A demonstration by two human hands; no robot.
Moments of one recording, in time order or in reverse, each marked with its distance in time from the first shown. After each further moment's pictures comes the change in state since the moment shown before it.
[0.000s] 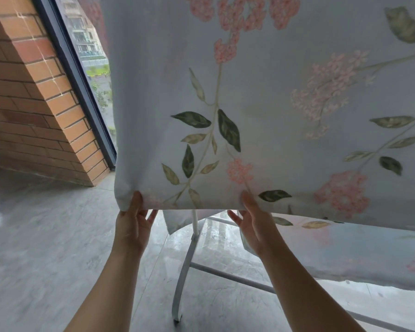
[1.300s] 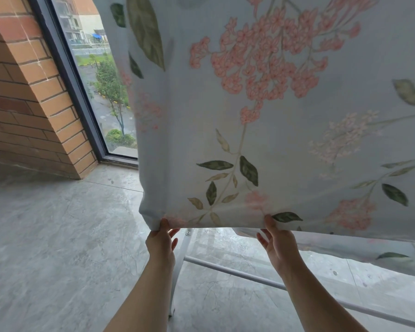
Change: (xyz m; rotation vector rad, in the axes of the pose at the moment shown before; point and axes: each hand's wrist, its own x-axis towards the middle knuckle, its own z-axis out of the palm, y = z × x) left_hand -0.019 -0.092 -0.013 0.328 0.339 -0.307; right_hand -0.021 0.025 -0.081 -0.110 0.385 0.012
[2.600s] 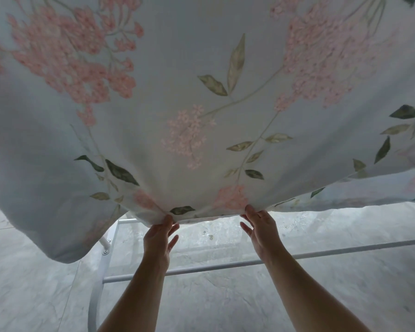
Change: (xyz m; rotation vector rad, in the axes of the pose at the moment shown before) left_hand -0.092 -0.105 0.142 0.204 -0.444 -0.083; right_hand -0.013 -0.064 -0.169 -0.021 0.236 -0.166
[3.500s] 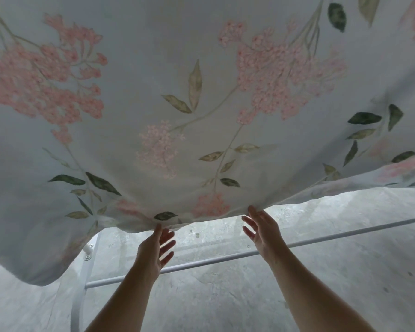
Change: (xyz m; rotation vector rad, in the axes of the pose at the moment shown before) left_hand -0.020 -0.027 0.016 0.206 -0.029 -0.209; right_hand -0.004 -0.013 -0.065 0.060 0.087 0.086
